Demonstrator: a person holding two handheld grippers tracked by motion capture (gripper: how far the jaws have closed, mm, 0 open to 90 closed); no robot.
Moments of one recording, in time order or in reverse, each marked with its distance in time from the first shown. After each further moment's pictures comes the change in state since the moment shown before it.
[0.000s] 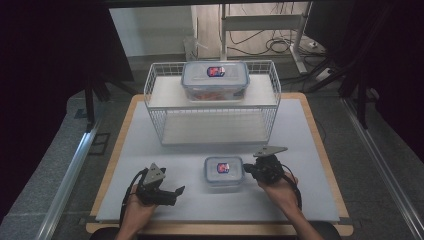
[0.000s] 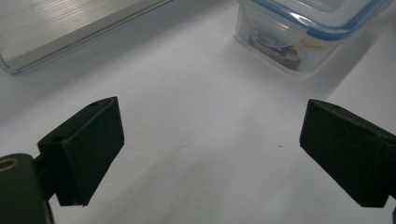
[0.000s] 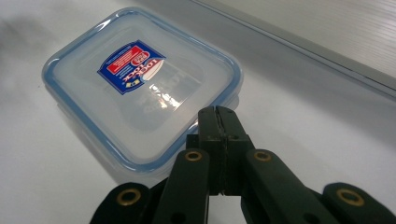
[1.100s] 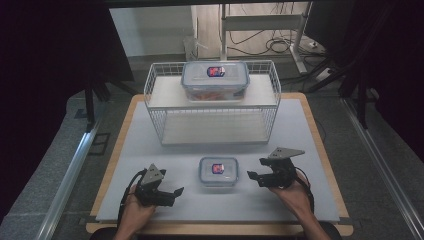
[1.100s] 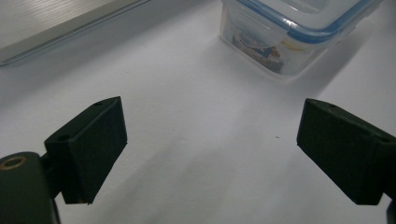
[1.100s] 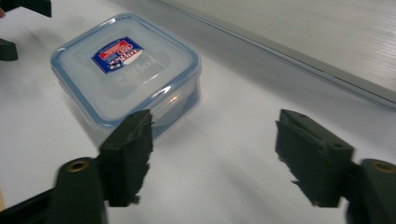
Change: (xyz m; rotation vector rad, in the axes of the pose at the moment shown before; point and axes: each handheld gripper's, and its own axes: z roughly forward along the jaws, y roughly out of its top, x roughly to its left) left arm 0.004 -0.005 0.000 0.004 -0.039 -0.006; right arm -0.020 -0.018 -0.024 -0.091 0.047 -0.009
